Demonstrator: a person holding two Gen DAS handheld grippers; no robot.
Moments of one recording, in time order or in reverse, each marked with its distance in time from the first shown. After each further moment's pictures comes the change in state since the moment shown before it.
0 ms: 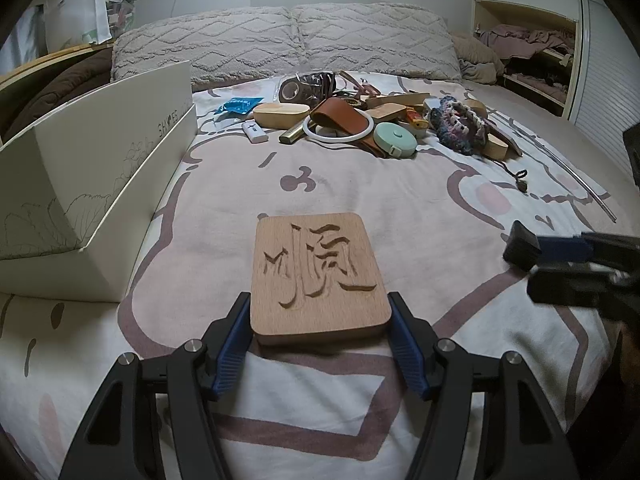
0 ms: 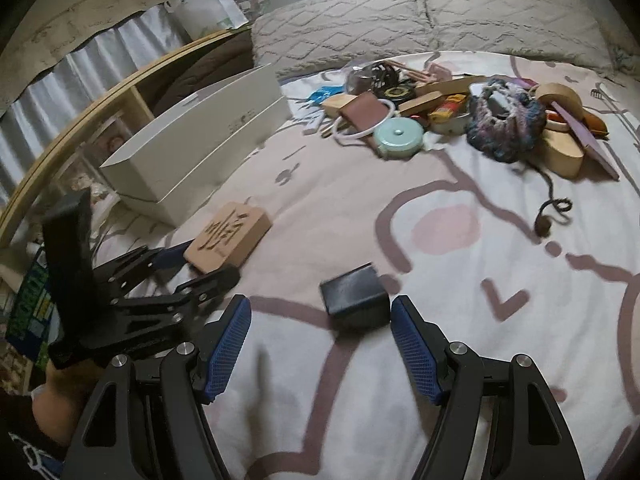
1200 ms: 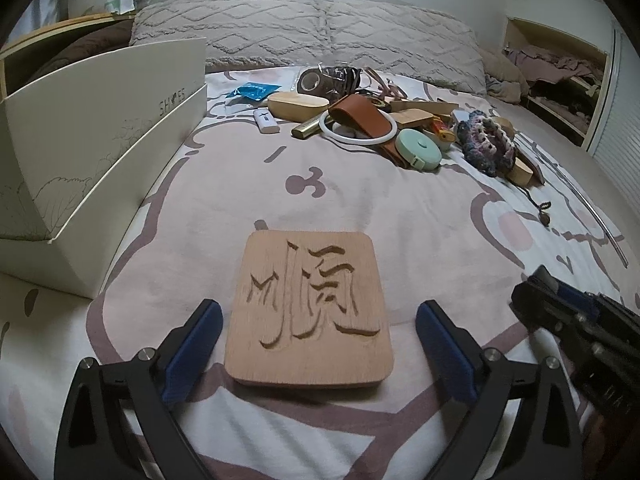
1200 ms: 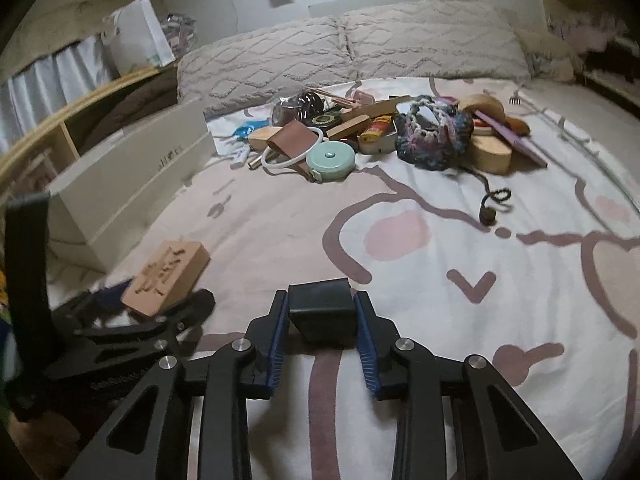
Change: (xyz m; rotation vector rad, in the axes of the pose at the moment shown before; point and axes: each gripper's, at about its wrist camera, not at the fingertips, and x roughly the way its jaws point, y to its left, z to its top) left arm 0.025 0.001 0.012 -0.130 0.015 0.009; right arm 0.017 0.015 -0.005 0.087 -0.169 -0.360
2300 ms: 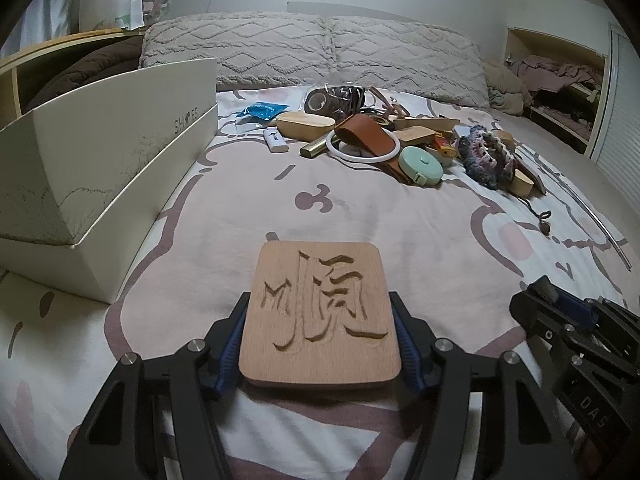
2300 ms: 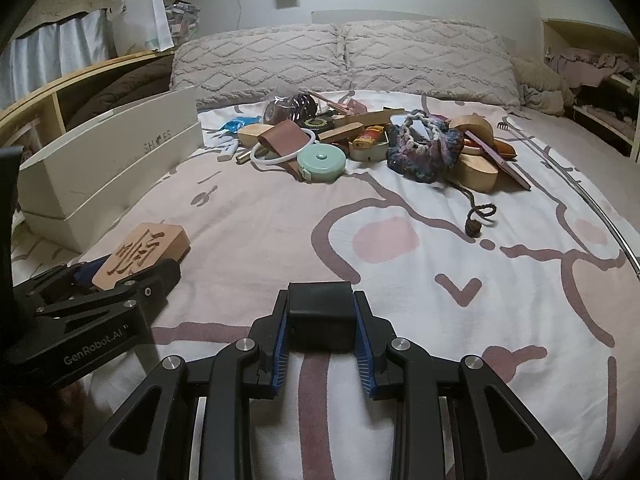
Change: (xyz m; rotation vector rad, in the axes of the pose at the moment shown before) left arm -0.011 -0.001 -0.004 0.004 -0.072 0.028; right arm -0.003 0.006 -0.007 -0.058 -0.028 -0.081
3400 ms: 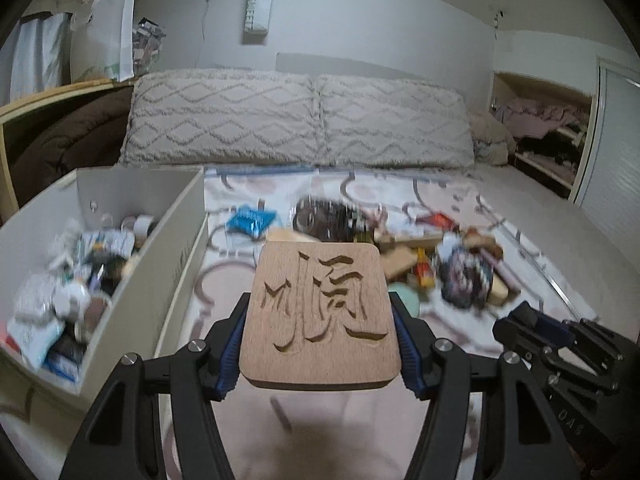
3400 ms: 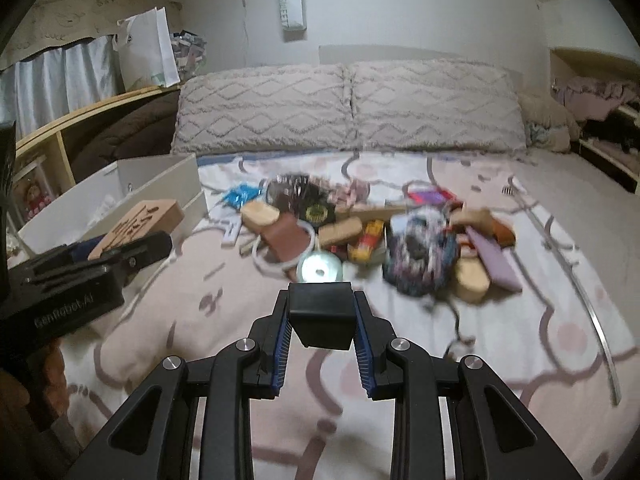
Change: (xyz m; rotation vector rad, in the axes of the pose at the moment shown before) left arm -0.034 0.004 0.123 0.003 -0.165 -0.062; right arm -0.019 -0.011 0.101 -0.027 -0.109 0.024
